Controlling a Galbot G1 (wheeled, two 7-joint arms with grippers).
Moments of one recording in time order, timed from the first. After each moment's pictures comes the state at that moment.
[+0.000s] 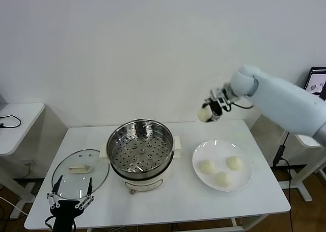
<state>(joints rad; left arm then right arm) 1.92 -1.35 -0.70 -2.25 0.08 -0.11 -0.17 0.49 0.95 -1.04 1.18 0.13 -0.11 -1.03</state>
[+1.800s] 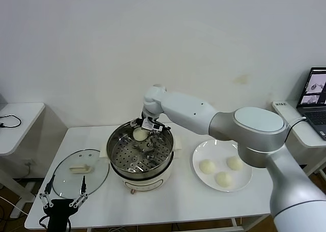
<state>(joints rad) 1.91 -1.38 -0.73 -2.26 0.08 -0.11 -0.17 0.40 1.55 -1.21 0.80 -0.35 0.53 -0.83</state>
